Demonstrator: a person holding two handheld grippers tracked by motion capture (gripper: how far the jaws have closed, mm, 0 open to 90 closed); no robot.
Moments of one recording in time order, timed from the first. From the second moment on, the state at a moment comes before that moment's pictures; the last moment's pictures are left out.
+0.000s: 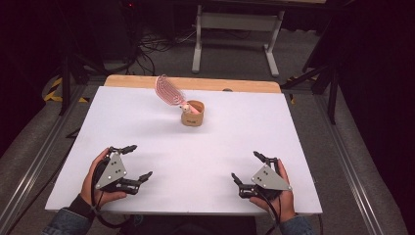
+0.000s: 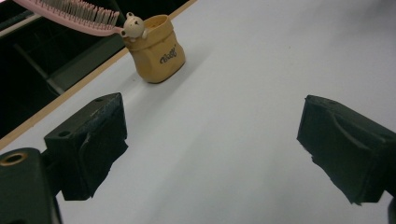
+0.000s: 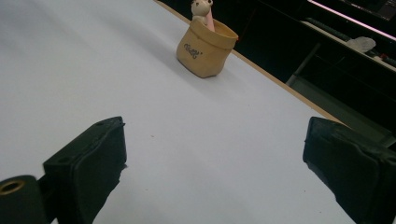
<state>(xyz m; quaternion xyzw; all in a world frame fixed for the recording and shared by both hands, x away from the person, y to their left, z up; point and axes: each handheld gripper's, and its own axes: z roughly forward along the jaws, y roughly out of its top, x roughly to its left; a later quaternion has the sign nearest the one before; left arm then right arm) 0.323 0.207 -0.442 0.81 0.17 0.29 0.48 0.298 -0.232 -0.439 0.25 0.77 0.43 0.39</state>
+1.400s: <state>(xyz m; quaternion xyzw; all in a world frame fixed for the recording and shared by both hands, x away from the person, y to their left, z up) 0.307 0.247 -0.467 0.79 0.25 0.28 0.49 0.290 -0.251 -0.454 0.28 0.76 0.43 0.39</state>
